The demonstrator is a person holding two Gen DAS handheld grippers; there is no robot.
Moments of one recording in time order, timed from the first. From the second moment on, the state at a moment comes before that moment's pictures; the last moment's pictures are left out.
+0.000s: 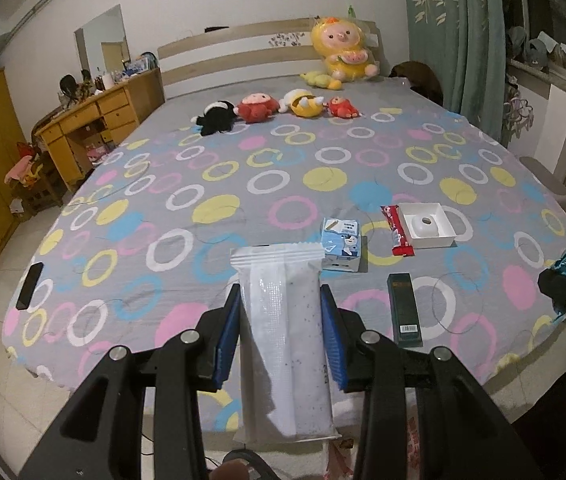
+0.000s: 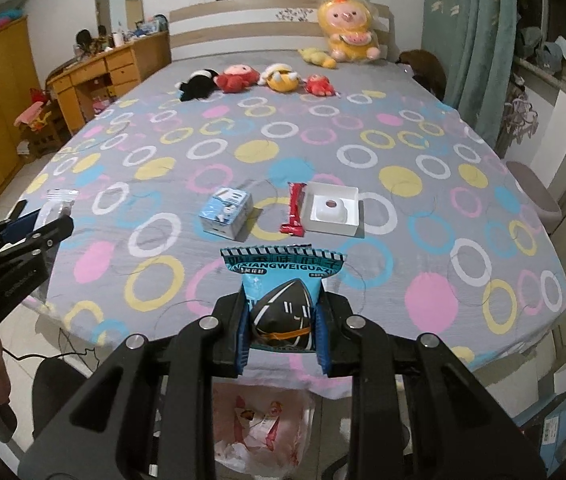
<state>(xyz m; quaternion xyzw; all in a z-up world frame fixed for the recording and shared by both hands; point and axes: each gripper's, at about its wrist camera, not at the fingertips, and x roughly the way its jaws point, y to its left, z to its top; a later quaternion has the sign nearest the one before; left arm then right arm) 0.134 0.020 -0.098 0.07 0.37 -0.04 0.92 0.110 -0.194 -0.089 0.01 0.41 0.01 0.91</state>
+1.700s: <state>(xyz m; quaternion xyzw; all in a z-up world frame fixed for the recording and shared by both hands) 0.034 -0.036 -0.237 0.12 0.53 -0.11 0.83 0.010 -0.201 -0.223 0.04 0.52 0.05 0.85</state>
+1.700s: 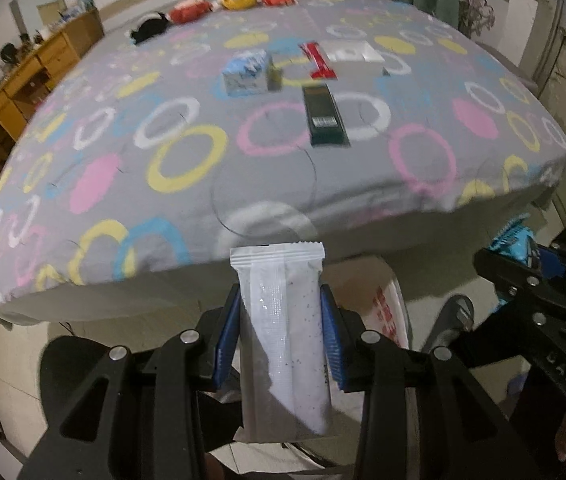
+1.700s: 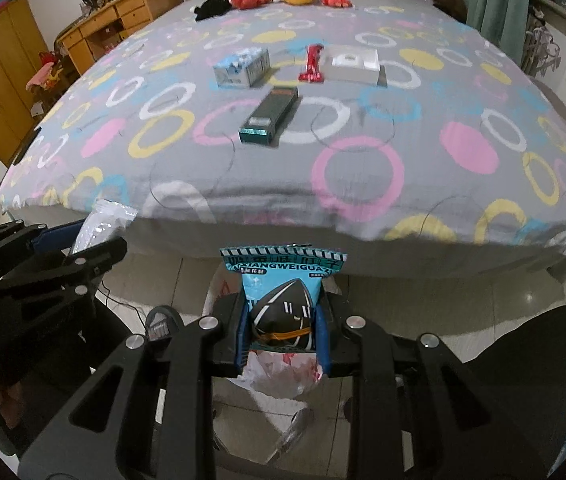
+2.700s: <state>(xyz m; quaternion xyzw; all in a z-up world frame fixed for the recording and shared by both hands) 0.058 -0.060 -0.375 0.14 0.65 -0.13 0.74 0.035 -0.204 -0.336 0.02 0.59 0.05 0.81</state>
